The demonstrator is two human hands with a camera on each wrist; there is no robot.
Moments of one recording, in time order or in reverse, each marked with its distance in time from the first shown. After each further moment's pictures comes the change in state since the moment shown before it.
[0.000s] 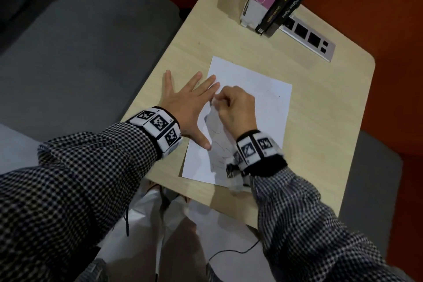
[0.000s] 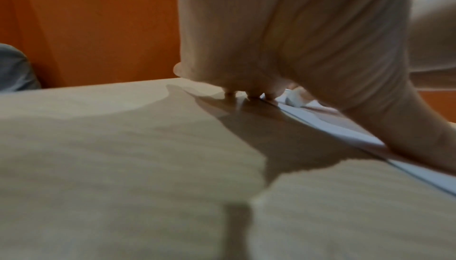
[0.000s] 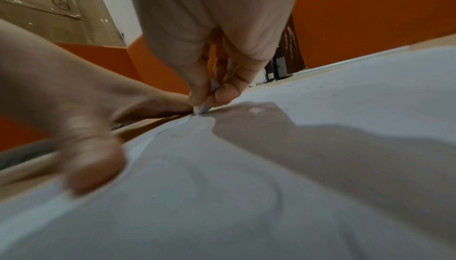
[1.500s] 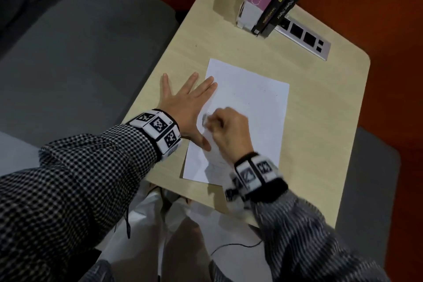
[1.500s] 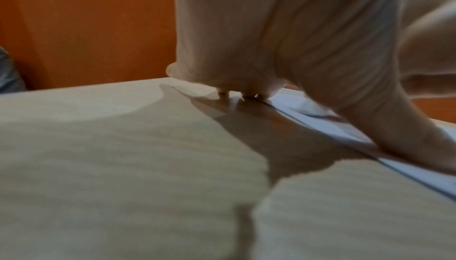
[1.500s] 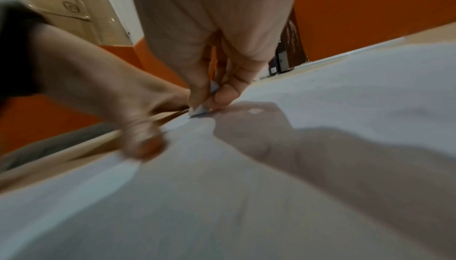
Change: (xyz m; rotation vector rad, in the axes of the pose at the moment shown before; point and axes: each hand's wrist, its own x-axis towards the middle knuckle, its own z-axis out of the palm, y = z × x) left_hand 0.000 0.000 0.000 -0.016 0.001 -0.010; right_hand -0.041 -0.009 0.001 0.002 -0.092 0.034
